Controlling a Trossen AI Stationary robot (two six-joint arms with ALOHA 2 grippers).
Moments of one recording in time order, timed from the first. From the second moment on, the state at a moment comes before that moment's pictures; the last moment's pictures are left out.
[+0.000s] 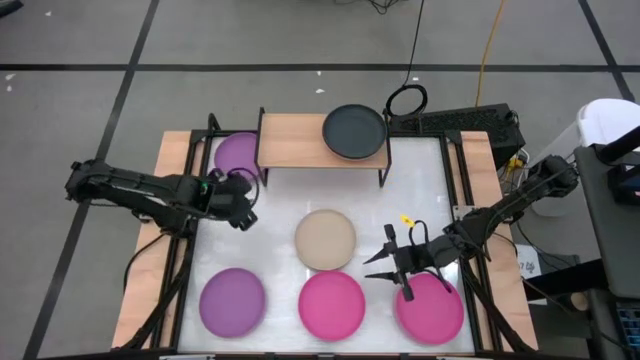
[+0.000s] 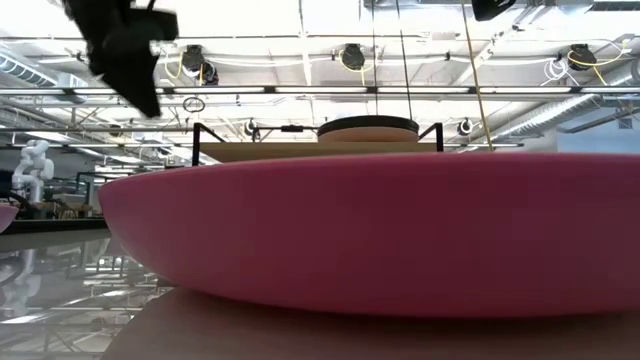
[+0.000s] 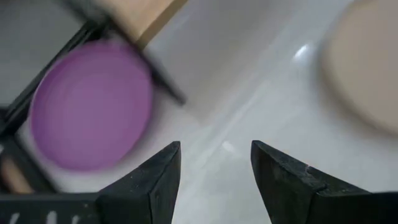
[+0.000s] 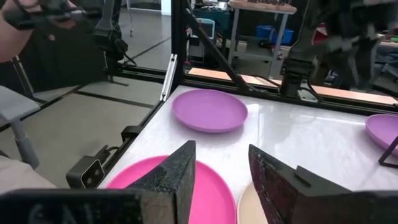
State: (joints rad) left arm -0.13 1.09 0.93 -1.07 -0.52 -0.70; right arm 0.55 1.16 0.60 0.37 0.32 0.05
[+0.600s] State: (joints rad) left arm 0.21 1.10 0.59 -0.73 -0.52 -0.37; right arm 0.55 1.16 0.60 0.37 0.32 0.03
